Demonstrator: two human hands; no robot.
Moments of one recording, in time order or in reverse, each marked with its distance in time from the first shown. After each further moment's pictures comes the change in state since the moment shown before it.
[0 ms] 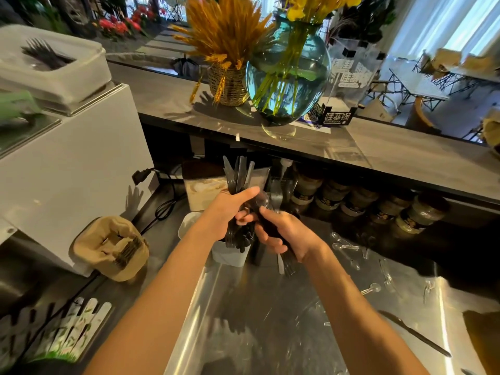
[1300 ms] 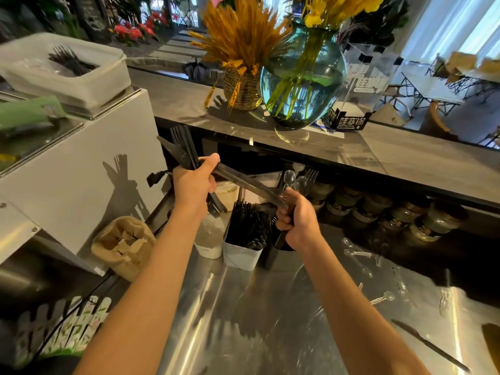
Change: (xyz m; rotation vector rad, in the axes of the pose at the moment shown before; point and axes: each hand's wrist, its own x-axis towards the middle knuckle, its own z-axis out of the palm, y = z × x) left_hand -0.010 0.056 -0.049 -0.190 0.629 0.341; right_hand 0.038 -0.014 0.013 0.346 0.630 -0.110
